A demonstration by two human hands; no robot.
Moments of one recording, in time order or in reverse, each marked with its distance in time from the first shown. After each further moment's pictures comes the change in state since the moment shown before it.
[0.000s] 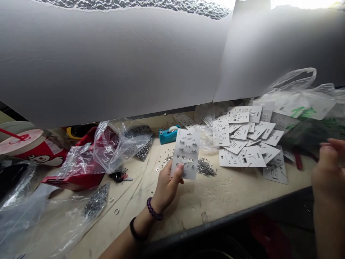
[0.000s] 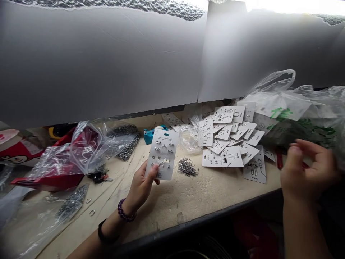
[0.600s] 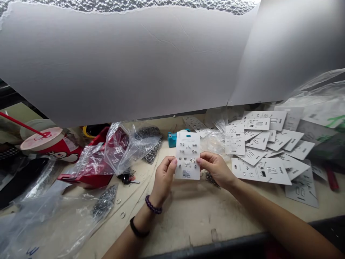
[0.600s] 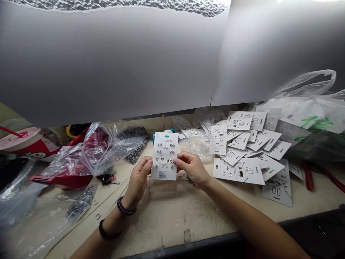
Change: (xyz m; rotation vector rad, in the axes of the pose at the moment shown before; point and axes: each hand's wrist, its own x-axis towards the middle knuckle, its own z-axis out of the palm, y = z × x) left_hand 0.024 -0.013 -0.025 -0.103 0.194 -0.021; right_hand -0.093 -0.168 0.098 1.258 -1.403 0.575
